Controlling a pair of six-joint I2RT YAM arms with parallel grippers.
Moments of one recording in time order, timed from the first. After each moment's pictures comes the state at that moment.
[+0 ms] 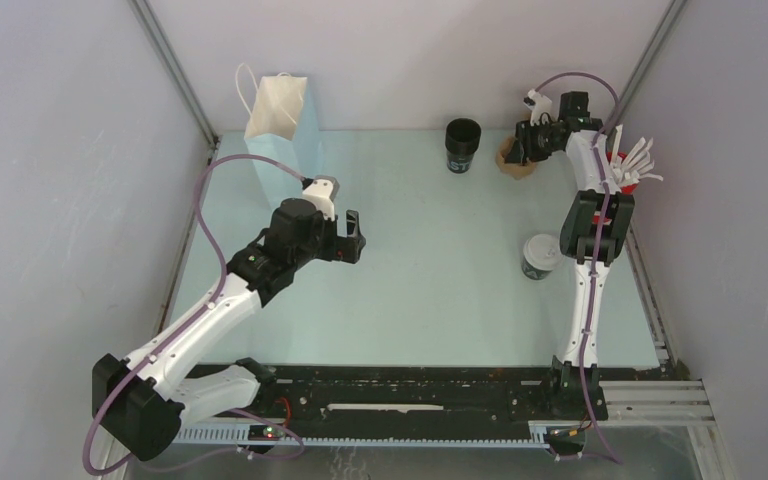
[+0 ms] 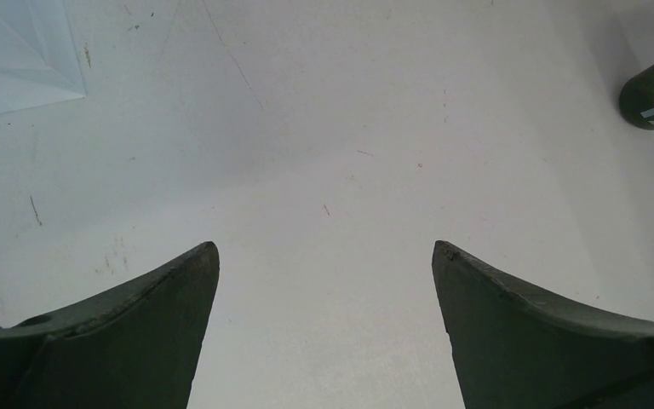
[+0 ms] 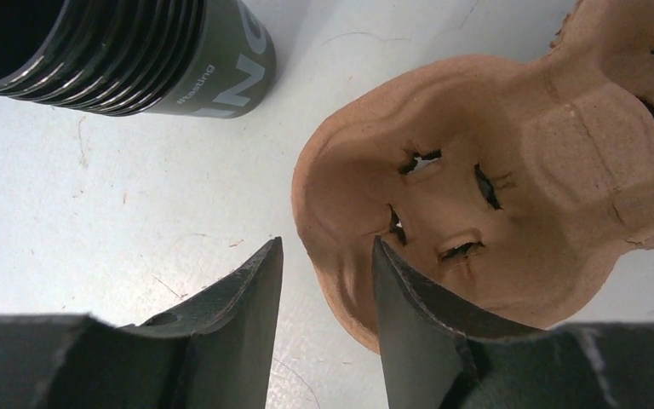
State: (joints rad) left arm -0.55 1.07 0.88 -0.35 -0.07 -0.26; right arm -0.13 2.52 2.40 -0.79 -0.64 -0.28
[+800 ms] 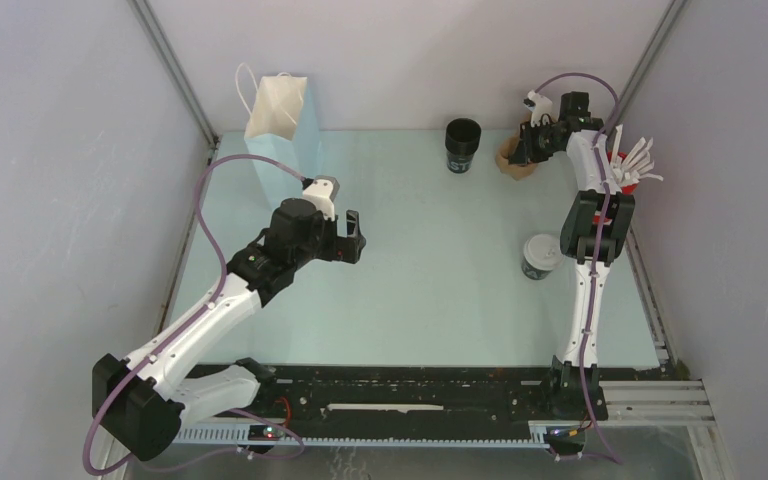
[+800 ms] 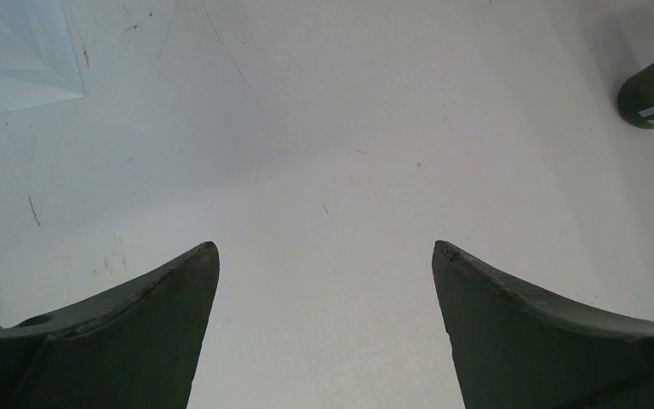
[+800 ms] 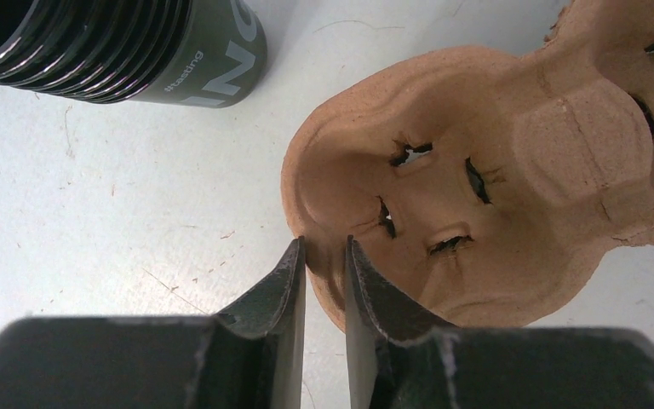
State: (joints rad) left arm -0.55 1.07 0.88 -0.35 -0.07 -0.26; right arm -0.12 2.52 2.40 -0.82 -0.62 -0.31
